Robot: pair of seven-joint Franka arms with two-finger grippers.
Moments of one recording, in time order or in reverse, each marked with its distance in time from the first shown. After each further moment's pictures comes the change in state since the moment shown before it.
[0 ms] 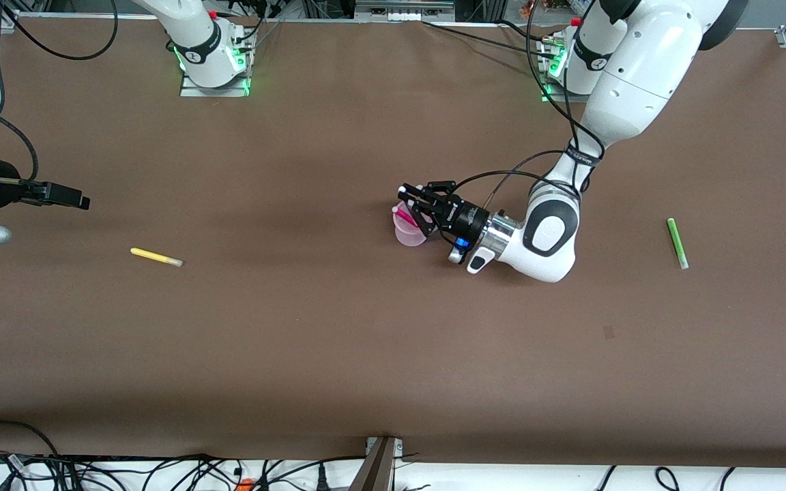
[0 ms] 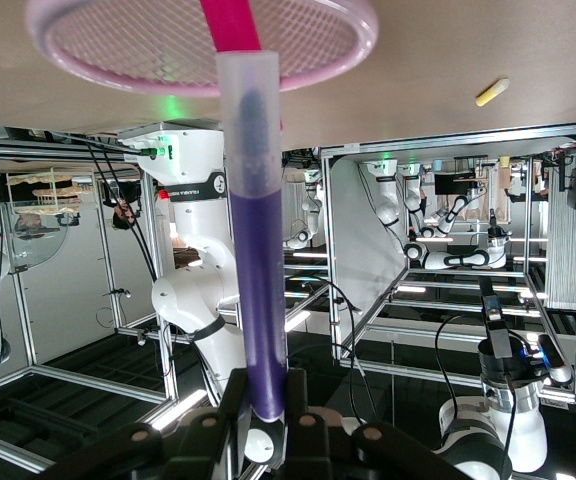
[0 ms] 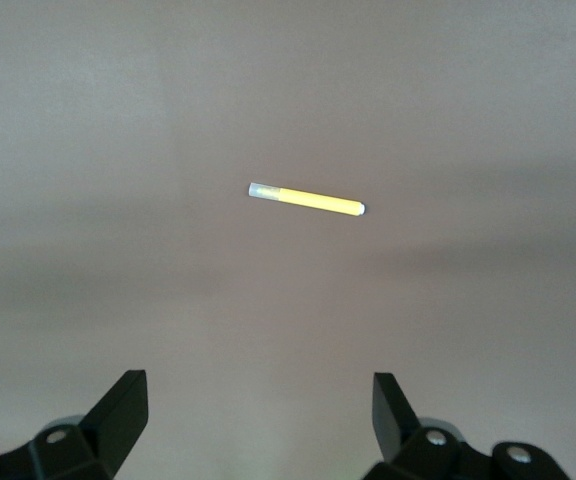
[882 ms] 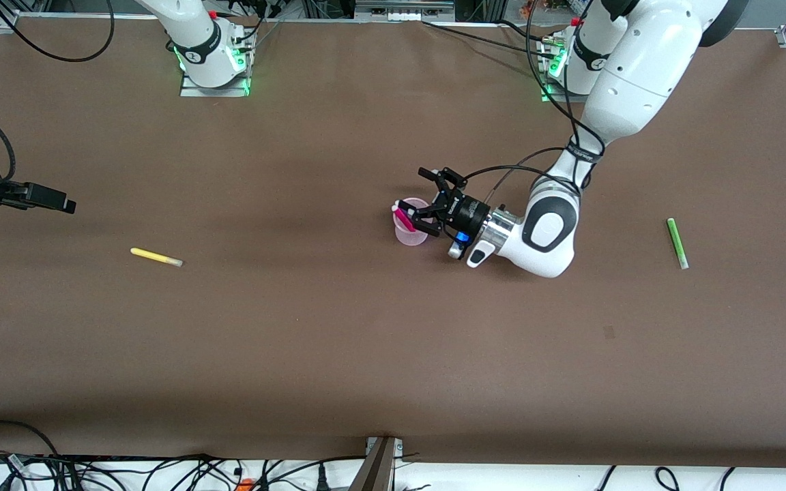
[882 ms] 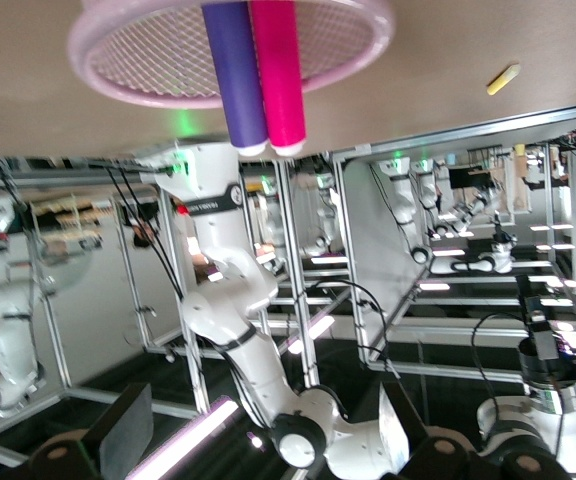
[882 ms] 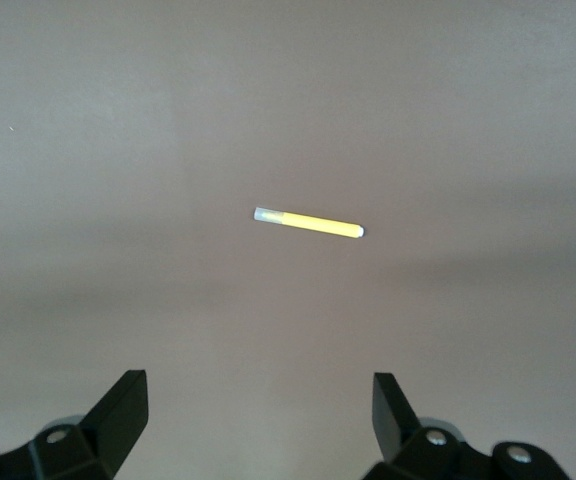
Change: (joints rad) left arm 0.009 -0.047 0.015 -0.027 0.072 -0.014 0.090; right arm -0.199 -0.002 0.197 0.061 -0.003 0.000 0.035
